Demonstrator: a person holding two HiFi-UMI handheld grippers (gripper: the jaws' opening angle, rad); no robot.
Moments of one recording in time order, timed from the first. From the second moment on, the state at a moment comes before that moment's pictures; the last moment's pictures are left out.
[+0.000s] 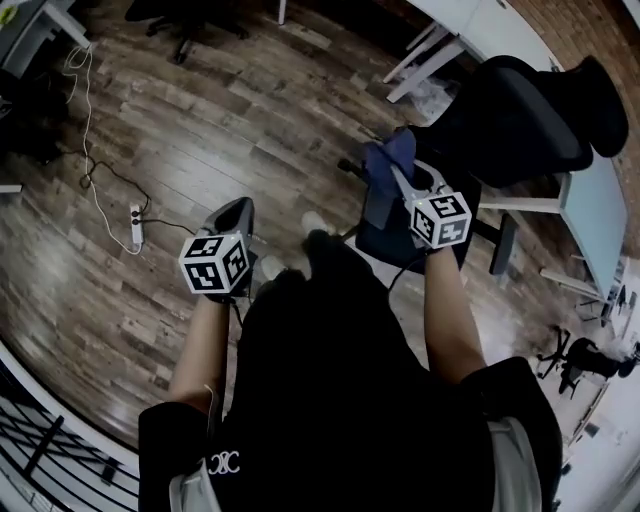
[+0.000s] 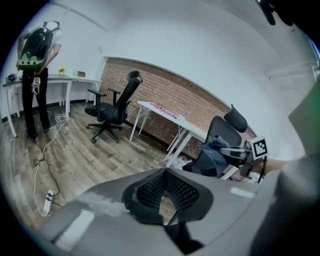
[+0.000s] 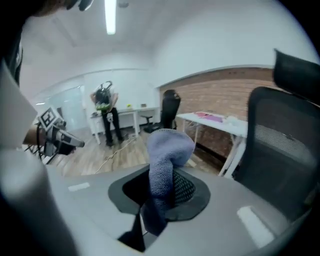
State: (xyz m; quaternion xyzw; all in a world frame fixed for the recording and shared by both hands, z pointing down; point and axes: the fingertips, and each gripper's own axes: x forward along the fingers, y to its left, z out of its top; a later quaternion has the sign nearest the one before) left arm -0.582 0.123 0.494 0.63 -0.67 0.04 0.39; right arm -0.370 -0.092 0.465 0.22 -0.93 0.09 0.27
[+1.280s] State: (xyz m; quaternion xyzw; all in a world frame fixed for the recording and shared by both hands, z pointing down) left arm -0.237 0.178 0.429 0.78 -0.56 0.11 0.24; right arm 0.056 0.096 0.388 0.51 -0.85 0.10 0.06
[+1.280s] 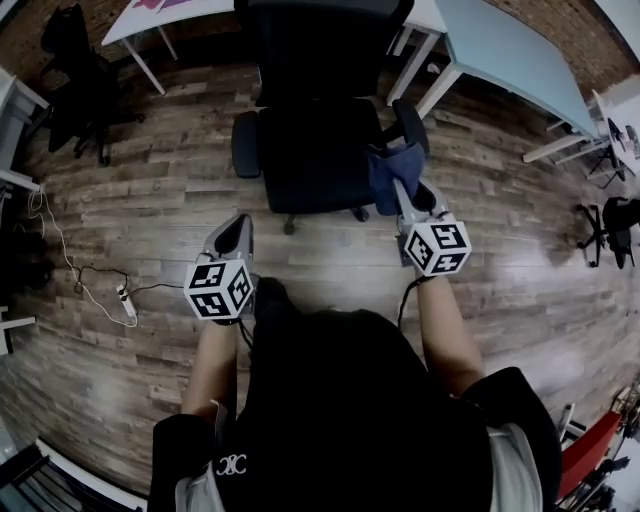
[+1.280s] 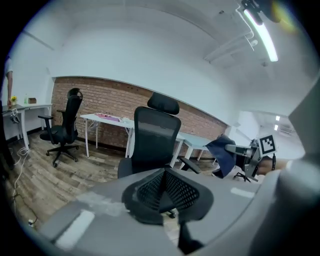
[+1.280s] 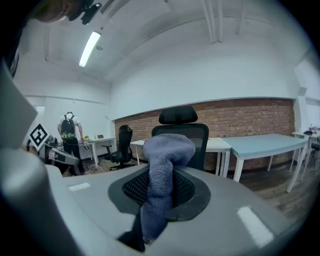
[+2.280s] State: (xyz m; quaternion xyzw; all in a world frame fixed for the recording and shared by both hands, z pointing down) left arm -0.126 0.371 0.418 0.79 -0.55 0.16 0.22; right arm 0.149 0.286 0.396 0.49 -0.86 0.13 0.02
